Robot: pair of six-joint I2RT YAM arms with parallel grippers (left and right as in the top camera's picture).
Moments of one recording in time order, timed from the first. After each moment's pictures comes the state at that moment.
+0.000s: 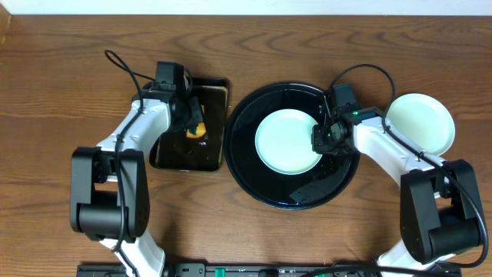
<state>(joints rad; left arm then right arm) -0.09 1.87 1.19 -0.56 0.12 -0.36 0.28 1.79 1.05 -0.62 -0.10 0.34</state>
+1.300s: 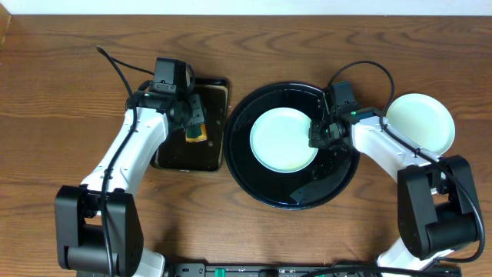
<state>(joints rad) -0.14 1.67 1.19 -0.67 0.07 -0.35 0.28 1.81 1.05 -0.51 -0.11 0.36</state>
